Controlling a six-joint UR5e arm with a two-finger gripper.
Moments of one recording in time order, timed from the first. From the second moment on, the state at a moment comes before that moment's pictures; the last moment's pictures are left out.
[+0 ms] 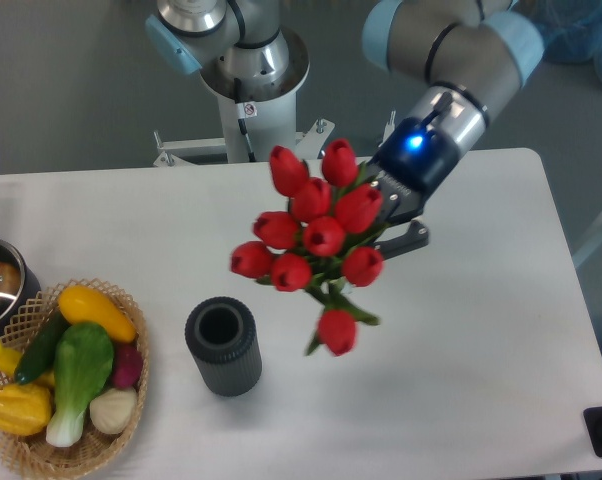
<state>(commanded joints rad) 2.74 -1.82 -1.73 -0.91 0.17 1.35</state>
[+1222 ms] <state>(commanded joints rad) 2.58 -1.88 -1.77 -0.88 0.05 1.40</state>
